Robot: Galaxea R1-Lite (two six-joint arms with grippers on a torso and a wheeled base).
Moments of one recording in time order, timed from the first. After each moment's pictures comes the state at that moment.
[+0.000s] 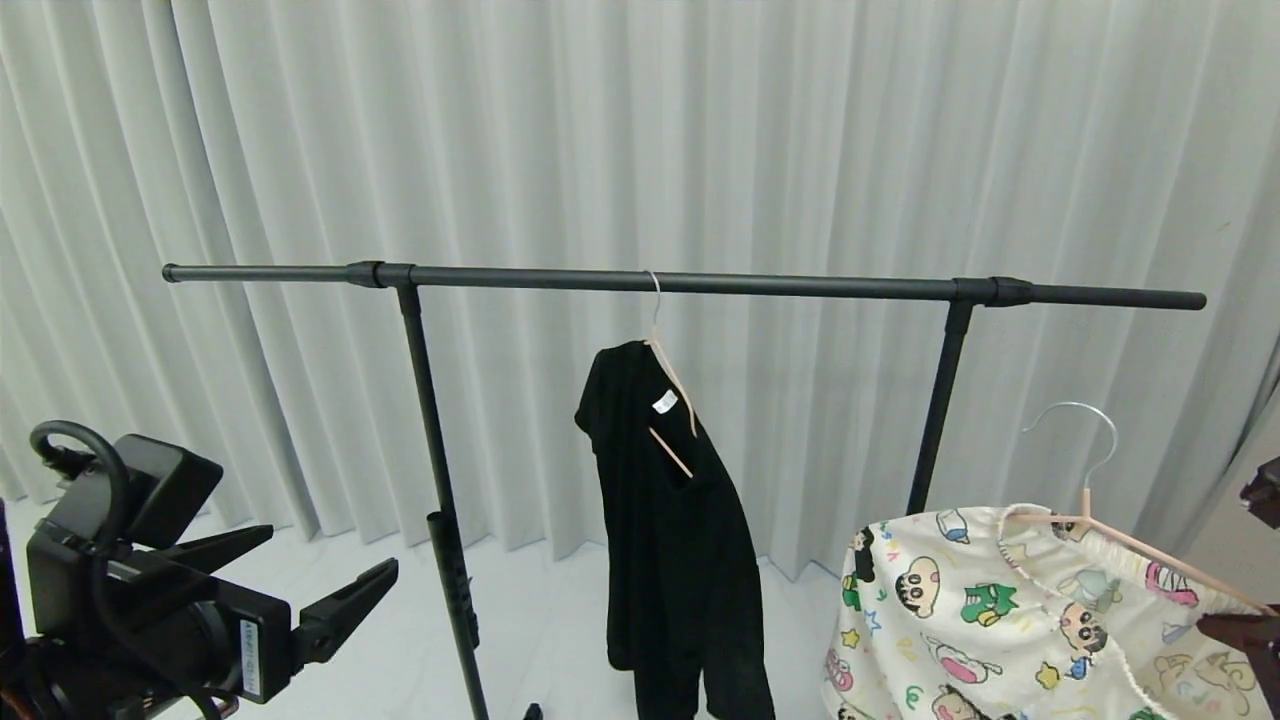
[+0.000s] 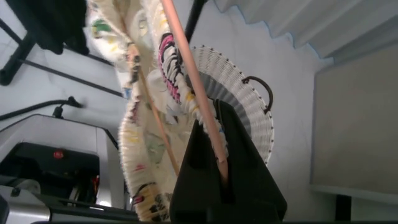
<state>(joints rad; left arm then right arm) -0.28 1.10 -0.34 -0.35 0.04 0.09 0.30 1.05 -0.65 0.35 -0.16 -0.08</state>
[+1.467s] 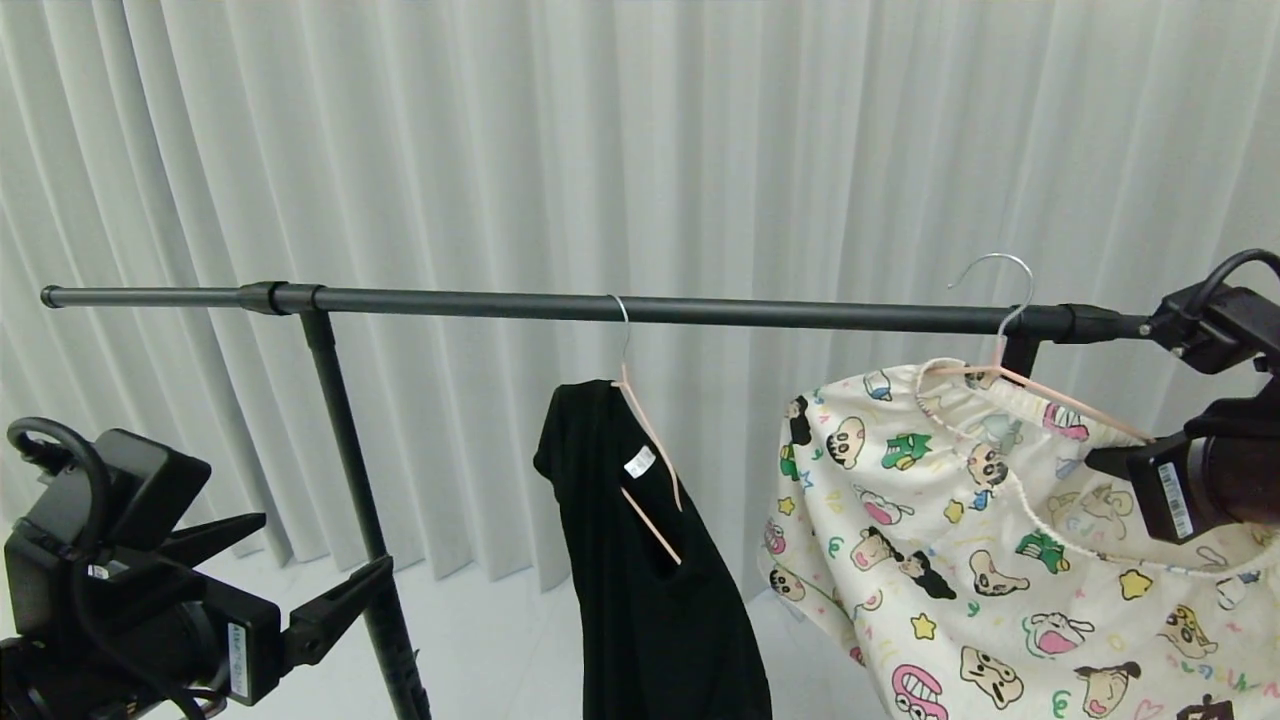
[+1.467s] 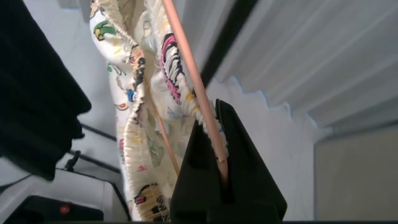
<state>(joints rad) -0.28 1.08 -0.34 -0.35 0.04 0.14 0.40 1.28 -0.92 0.20 -0.16 -0.08</state>
